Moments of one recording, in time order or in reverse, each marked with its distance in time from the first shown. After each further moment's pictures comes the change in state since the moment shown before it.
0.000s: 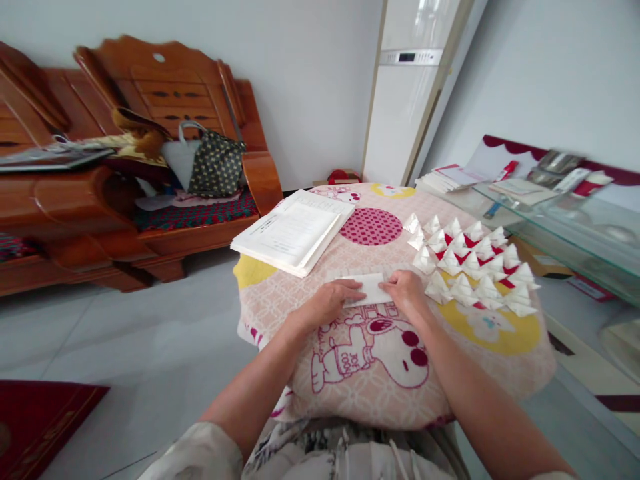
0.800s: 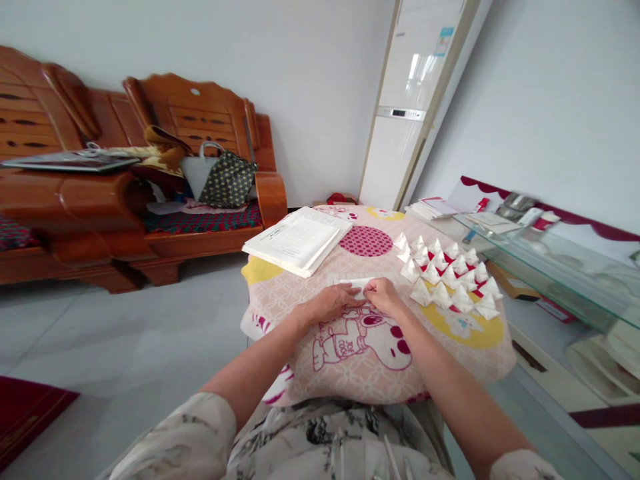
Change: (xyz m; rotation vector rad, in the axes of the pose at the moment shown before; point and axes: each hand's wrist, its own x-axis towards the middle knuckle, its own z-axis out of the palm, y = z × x) left_hand 0.009 0.016 -0.009 0.255 -0.147 0.164; right_hand -0.015 -0.023 0.000 0.262 -0.218 -0.159
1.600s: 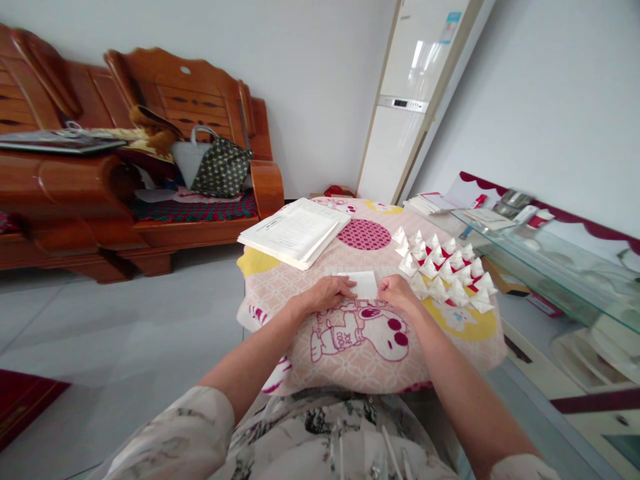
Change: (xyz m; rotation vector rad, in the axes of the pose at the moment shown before) left_hand -0.004 -0.010 0.001 -0.160 0.051 -0.104; right_hand -0.013 0.022 -0.031 -0.245 0.033 0.004
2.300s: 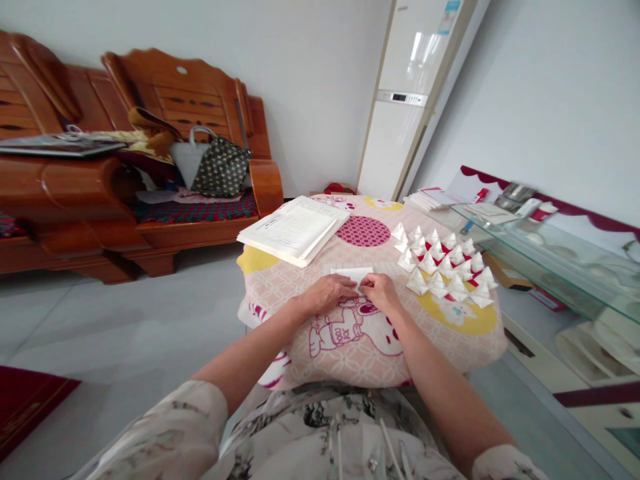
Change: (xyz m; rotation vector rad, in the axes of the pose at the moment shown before) left_hand -0.005 0.010 0.006 0.122 0.048 0.151; right_hand 0.004 -0.014 0.041 0.218 0.139 -0.173
